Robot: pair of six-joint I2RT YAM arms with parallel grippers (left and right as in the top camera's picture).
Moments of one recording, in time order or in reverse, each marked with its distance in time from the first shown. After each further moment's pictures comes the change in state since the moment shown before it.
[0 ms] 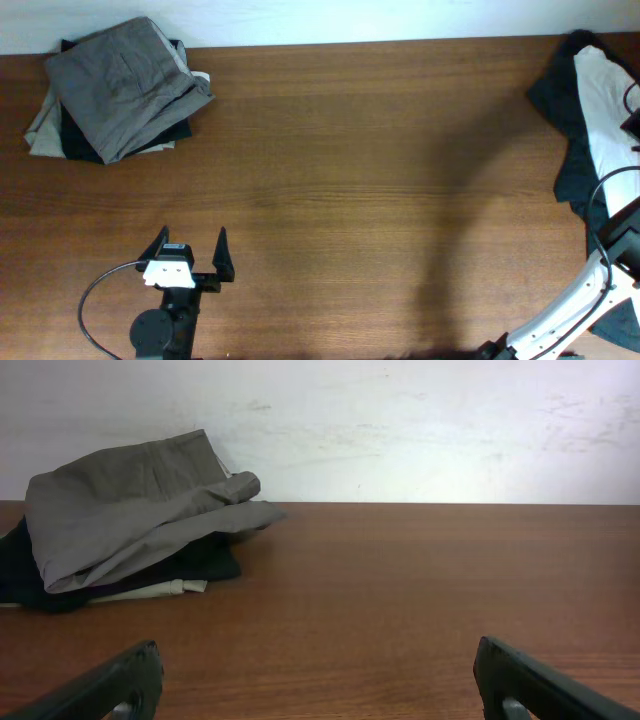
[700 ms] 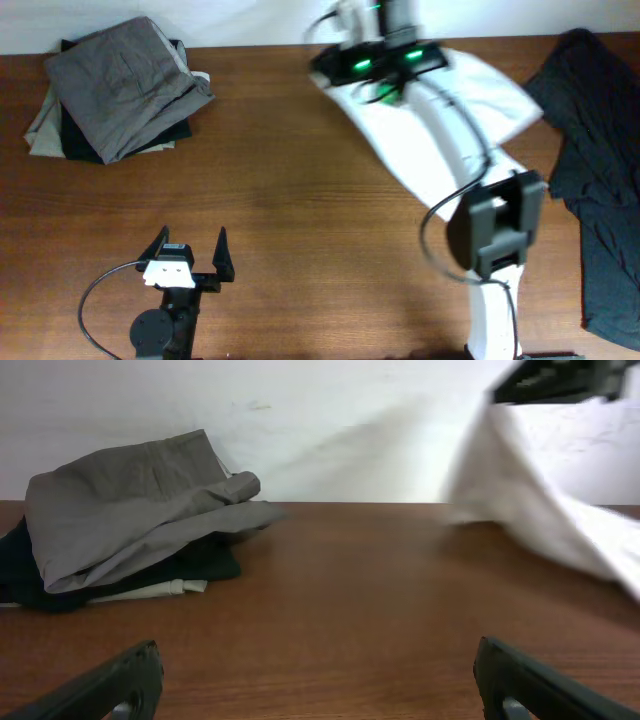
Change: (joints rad) left arm 0.000 0.000 0.000 0.000 0.000 0.000; right arm 1.130 -0.234 0.001 -0.029 -0.229 0.162
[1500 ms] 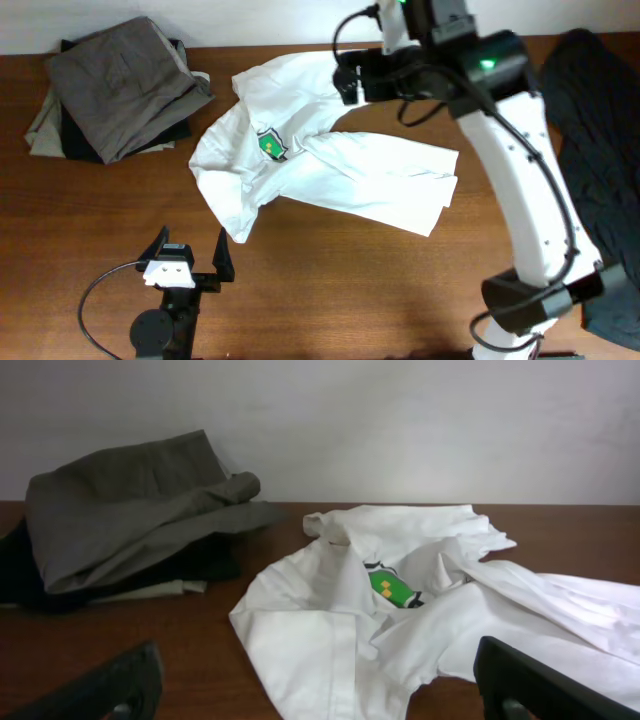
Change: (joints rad) left arm 0.000 0.000 0.000 0.000 0.000 0.000; right arm 0.016 -0.341 0.180 -0.694 0.429 0.034
